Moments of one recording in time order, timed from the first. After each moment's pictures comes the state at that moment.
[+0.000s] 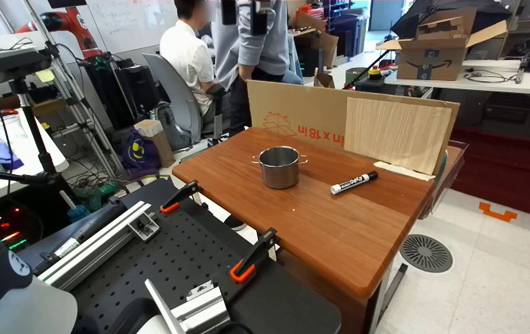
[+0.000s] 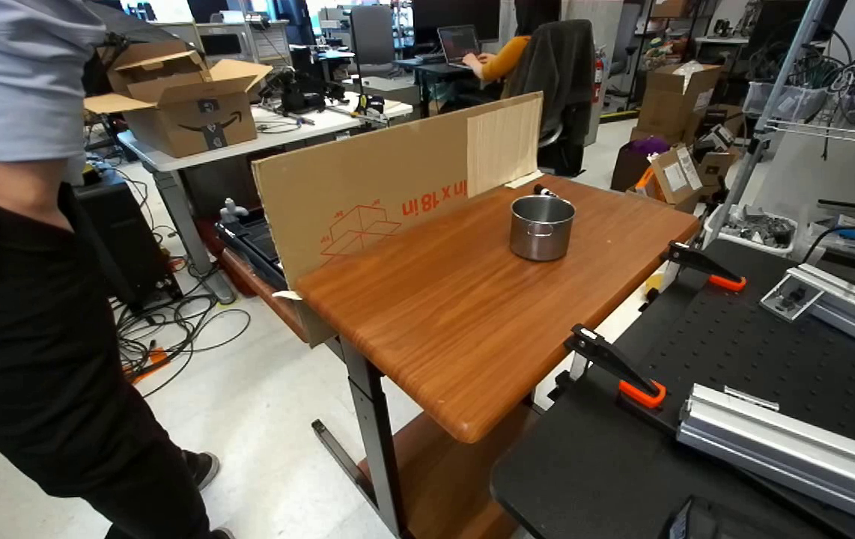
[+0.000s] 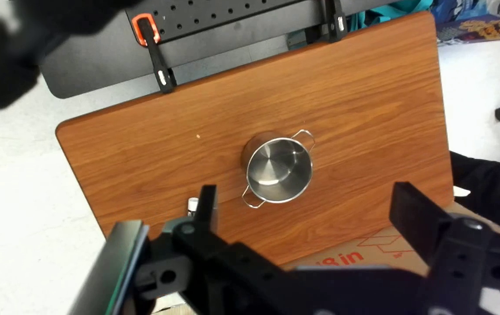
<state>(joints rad) -0.05 -0.34 -0.13 -2.33 0.11 1.93 0.02</state>
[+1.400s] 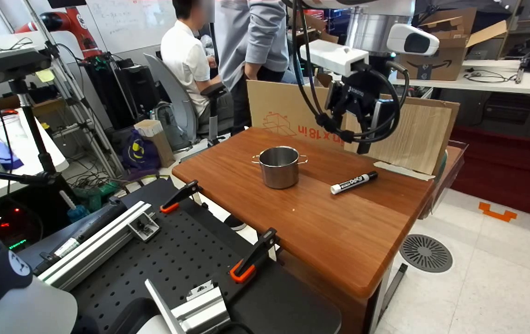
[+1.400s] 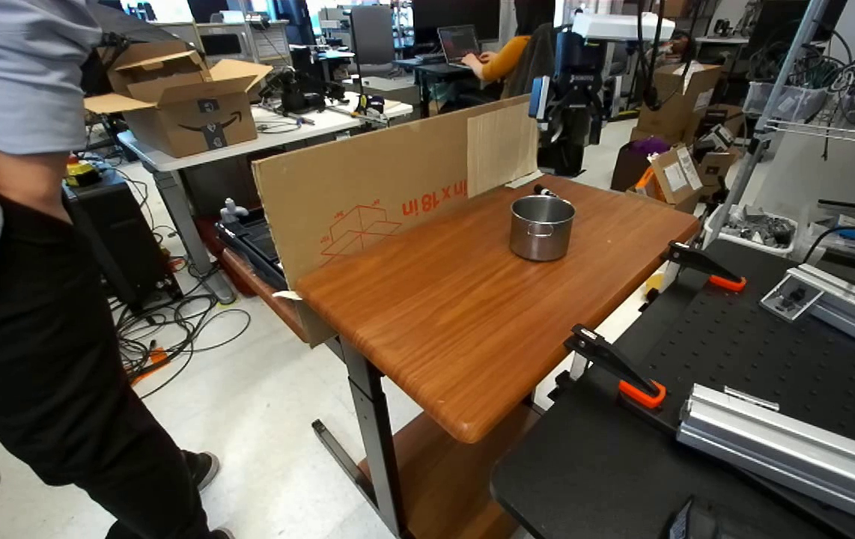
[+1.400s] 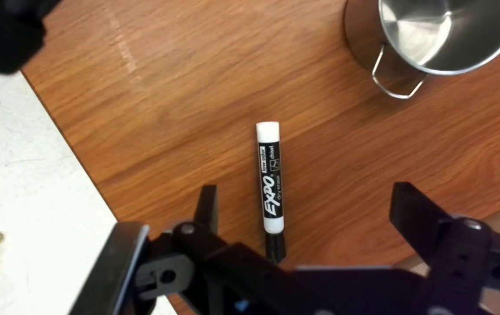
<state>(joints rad) -0.15 0.47 -0.13 -1.89 0.15 2.20 0.05</state>
